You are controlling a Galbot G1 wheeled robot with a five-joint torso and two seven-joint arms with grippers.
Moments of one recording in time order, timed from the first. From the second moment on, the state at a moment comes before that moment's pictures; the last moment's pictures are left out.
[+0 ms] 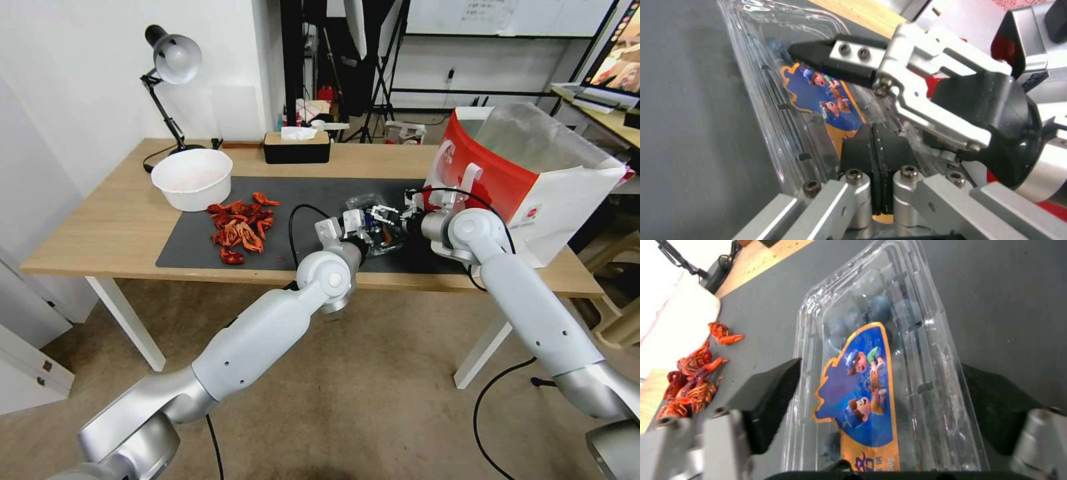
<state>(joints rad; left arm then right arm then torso) 0.49 -1.37 0.34 -1.50 -1.29 0.21 -0.50 -0.49 1.04 0.08 1.40 1.42 -0.73 0.23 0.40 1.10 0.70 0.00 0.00</state>
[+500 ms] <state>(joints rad) 0.50 -1.34 0.32 -1.54 -1.29 0.21 -0.50 -0.49 1.04 0.07 1.40 1.42 -0.72 0.23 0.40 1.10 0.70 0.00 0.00</state>
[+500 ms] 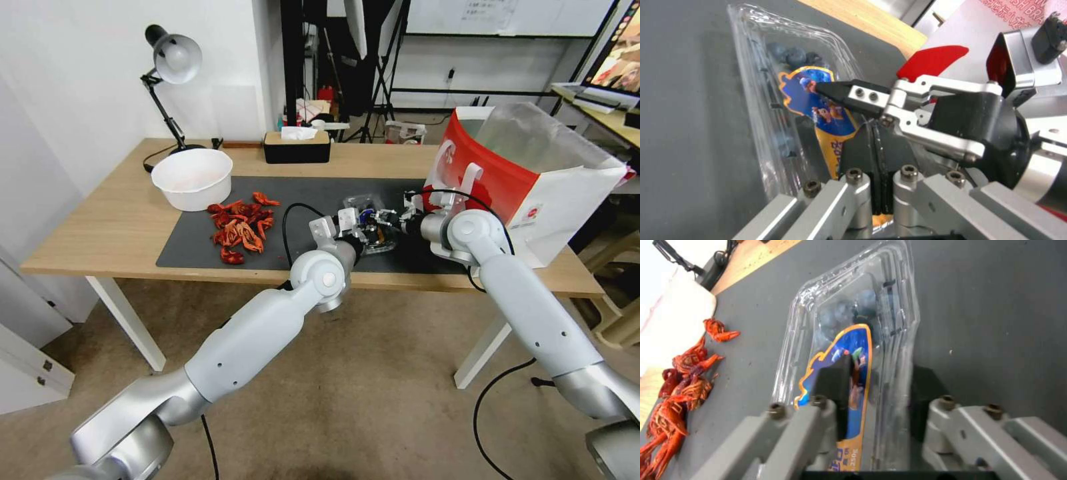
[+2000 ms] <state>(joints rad) 0.93 -1.02 0.01 -1.97 -1.07 0.19 -0.41 -0.51 1.06 0.10 1.40 1.42 -0.71 0.23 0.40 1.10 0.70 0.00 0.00</state>
